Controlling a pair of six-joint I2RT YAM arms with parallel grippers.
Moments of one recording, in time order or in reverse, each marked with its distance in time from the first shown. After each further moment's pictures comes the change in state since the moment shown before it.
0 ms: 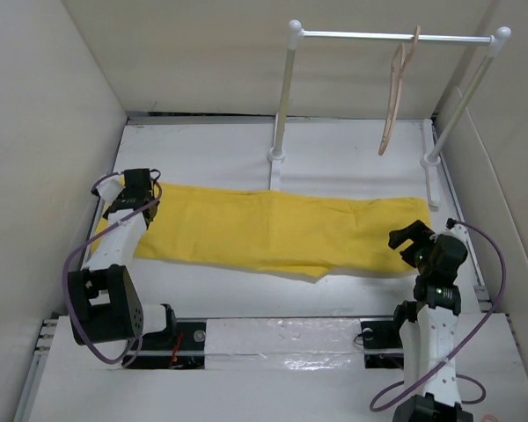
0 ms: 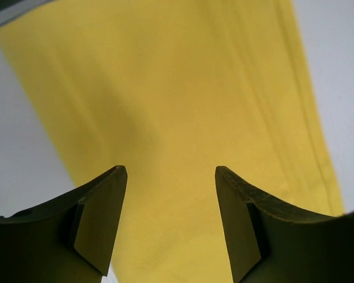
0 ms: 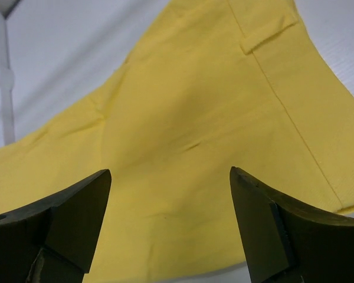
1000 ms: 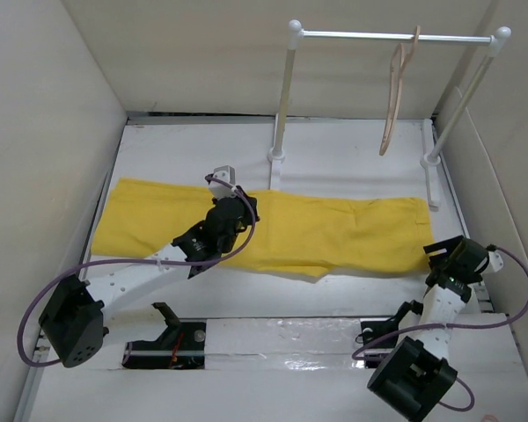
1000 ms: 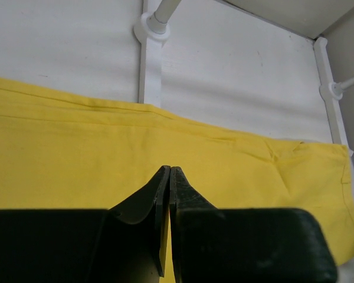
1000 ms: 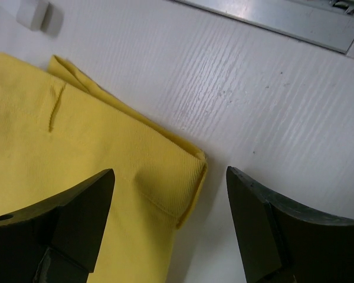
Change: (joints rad) left arm -0.965 -0.178 -0.137 0.618 0.006 0.181; right arm -0.346 0.292 0.012 0.022 0.248 0.124
